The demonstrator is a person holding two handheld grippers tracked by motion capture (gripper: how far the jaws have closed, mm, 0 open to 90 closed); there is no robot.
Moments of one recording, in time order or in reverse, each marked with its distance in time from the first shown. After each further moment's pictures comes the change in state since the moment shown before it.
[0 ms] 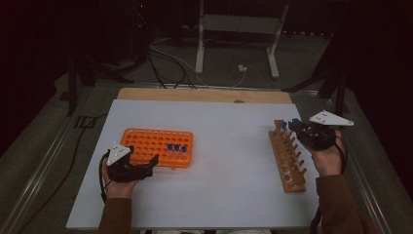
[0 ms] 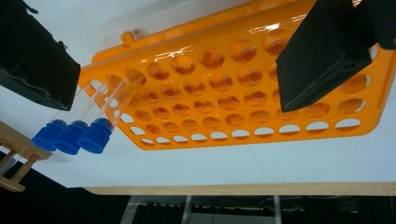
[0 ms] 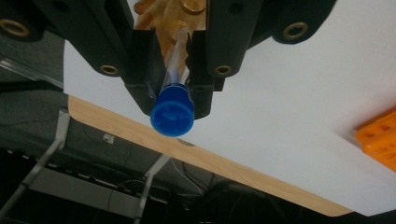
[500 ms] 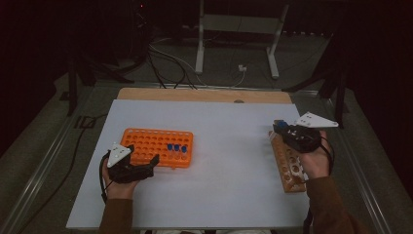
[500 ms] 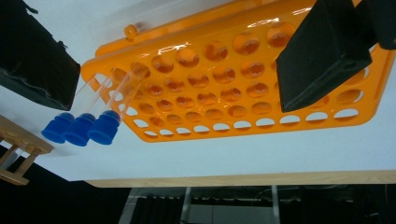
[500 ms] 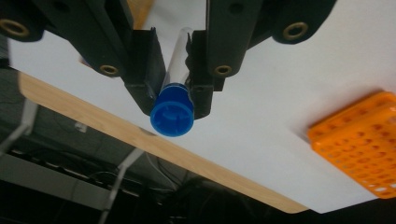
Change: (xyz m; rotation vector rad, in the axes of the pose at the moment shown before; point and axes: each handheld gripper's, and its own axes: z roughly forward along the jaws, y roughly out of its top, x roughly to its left) left arm -0.006 0.002 -0.001 -0.023 0.005 0.022; right arm 0.038 0.010 0.009 -0.013 0.100 -0.044
